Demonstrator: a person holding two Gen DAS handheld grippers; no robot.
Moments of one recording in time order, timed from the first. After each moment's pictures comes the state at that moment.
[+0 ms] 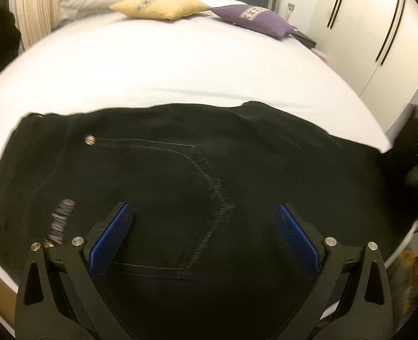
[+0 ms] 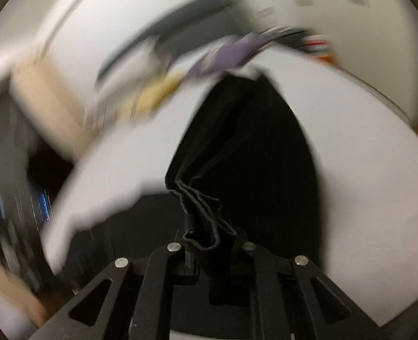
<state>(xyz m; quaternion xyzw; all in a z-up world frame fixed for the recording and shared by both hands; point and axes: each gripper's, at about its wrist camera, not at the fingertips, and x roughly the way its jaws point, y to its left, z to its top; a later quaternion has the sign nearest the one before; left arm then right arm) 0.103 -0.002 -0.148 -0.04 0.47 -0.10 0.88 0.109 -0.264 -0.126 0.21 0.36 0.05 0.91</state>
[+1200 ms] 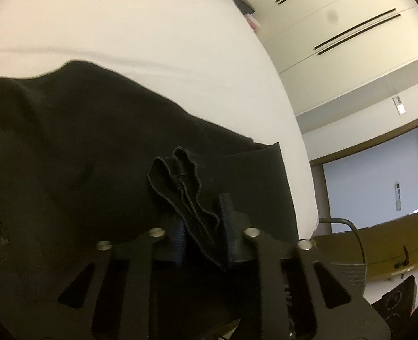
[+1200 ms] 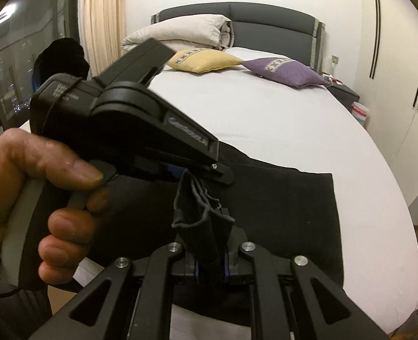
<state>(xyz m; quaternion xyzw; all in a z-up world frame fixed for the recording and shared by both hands) 0.157 -0.097 -0.142 -0.18 0.57 -0.30 0.74 0.078 -0.145 -0.125 -0.02 0.34 0.07 0.94</state>
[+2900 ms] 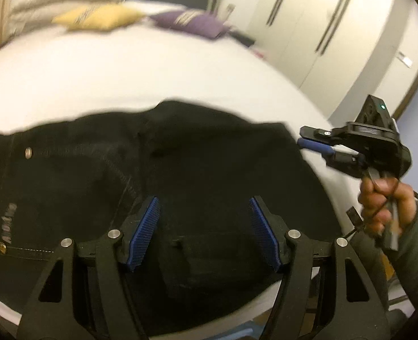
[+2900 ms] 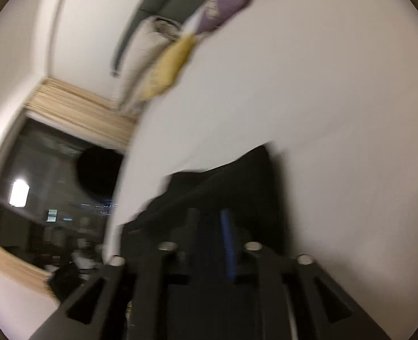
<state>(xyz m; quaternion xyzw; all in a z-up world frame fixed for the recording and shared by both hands) 0.037 0.028 -0.105 -0.03 0.43 -0.26 0.87 0.172 -0.310 -0.179 0.43 0.38 0.19 0.80</state>
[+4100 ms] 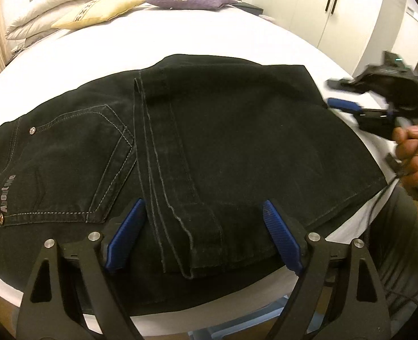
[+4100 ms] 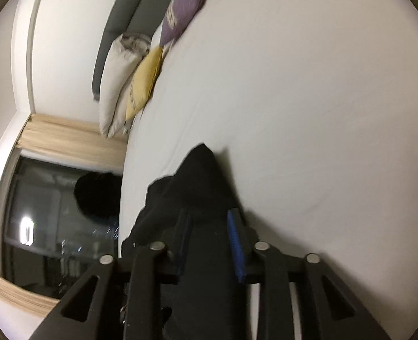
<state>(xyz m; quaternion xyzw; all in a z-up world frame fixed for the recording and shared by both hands) 0.013 -0.012 -0.157 0.07 0.47 -0.20 0.85 0.177 -0.330 -0.214 0.49 0.39 0.12 0.77</state>
